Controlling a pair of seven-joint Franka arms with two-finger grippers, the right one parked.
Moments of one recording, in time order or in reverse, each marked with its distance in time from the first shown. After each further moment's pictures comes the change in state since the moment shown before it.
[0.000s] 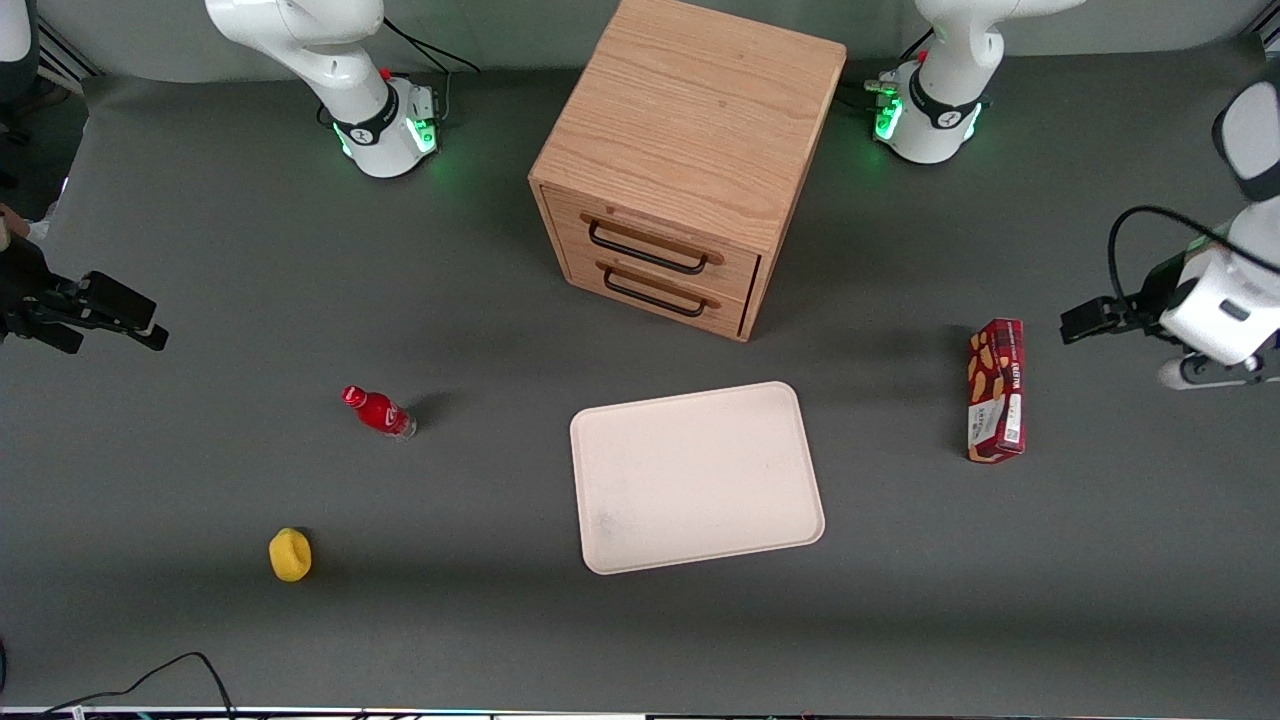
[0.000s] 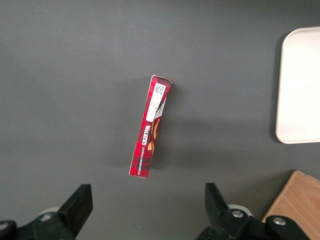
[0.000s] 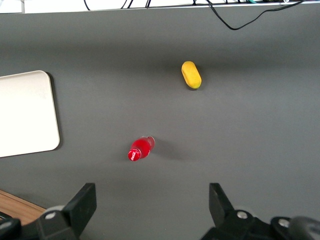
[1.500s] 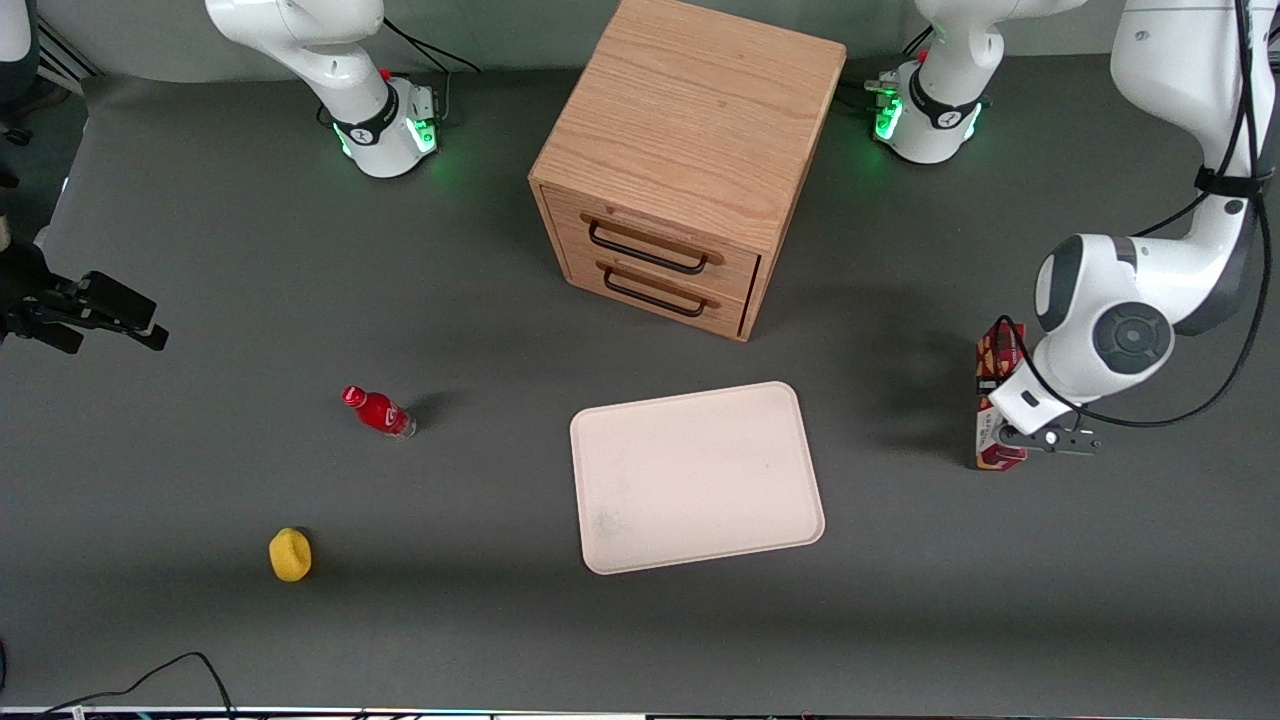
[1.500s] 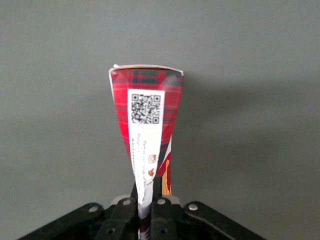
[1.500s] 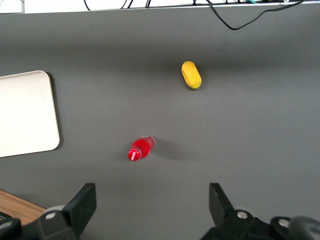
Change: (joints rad) arm -0.050 0.250 -0.028 -0.155 0.150 0.352 0.009
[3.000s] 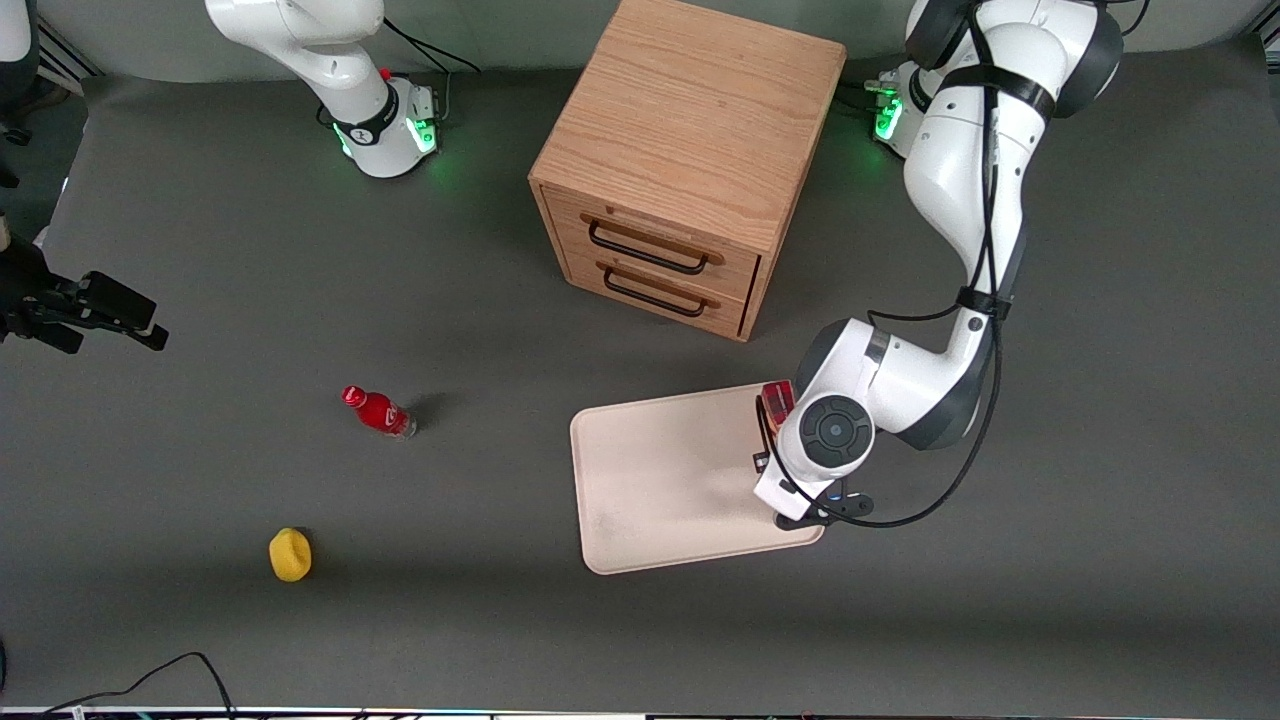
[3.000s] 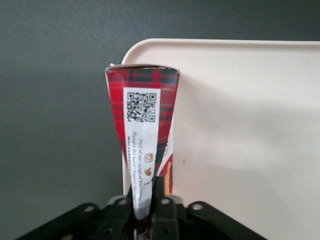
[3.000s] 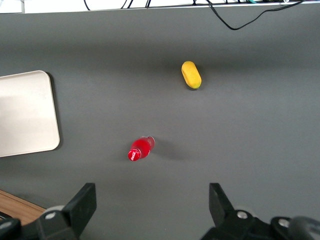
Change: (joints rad) arm -0.410 0.508 -0.008 0.710 -0.048 -0.183 -0.623
